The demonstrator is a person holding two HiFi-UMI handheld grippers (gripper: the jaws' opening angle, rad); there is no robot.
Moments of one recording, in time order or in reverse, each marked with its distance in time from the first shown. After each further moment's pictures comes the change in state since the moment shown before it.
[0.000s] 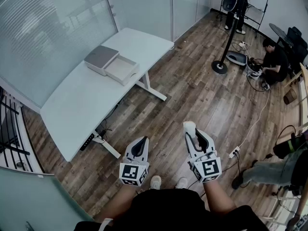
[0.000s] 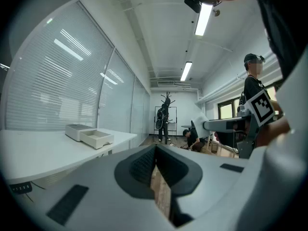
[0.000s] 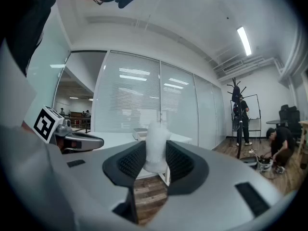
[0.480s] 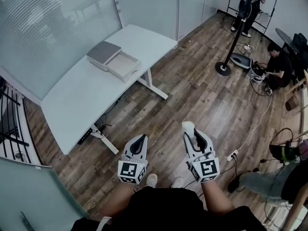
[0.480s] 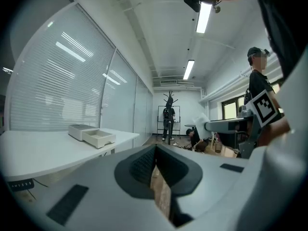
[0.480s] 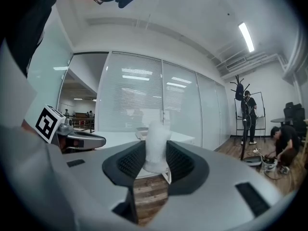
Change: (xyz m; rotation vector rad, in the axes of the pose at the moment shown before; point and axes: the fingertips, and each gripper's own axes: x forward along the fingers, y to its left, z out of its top) left arm 0.008 -0.009 -0.002 0.005 0.003 0.038; right arm 0.000 -0.008 -0.007 0.009 0.010 0.053
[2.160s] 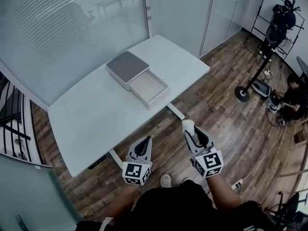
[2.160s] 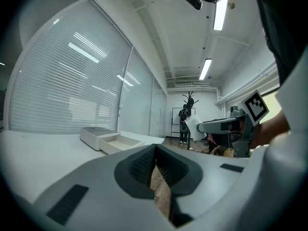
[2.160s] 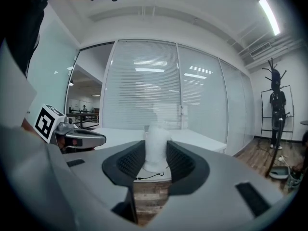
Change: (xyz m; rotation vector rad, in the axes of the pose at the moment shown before) left arm 0.103 0.184 0.020 -0.051 -0.030 0.140; right arm 0.259 0.013 0.006 -0.044 0.068 0.223
